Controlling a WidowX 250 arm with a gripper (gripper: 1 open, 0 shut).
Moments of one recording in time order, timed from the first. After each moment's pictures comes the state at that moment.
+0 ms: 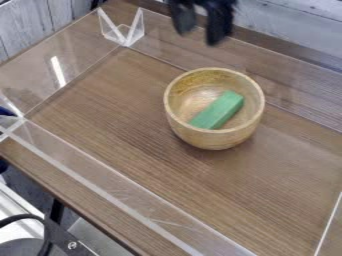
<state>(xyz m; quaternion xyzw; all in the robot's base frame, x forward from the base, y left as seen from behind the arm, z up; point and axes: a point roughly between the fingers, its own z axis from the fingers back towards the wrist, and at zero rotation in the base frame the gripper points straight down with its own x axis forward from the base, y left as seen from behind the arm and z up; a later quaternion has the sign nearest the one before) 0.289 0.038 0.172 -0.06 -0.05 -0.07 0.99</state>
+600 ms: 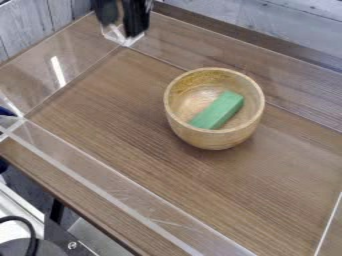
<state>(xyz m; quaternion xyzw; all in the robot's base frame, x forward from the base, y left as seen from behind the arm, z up) 0.269 0.130 0.139 -0.01 -0.01 -0.02 1.00</state>
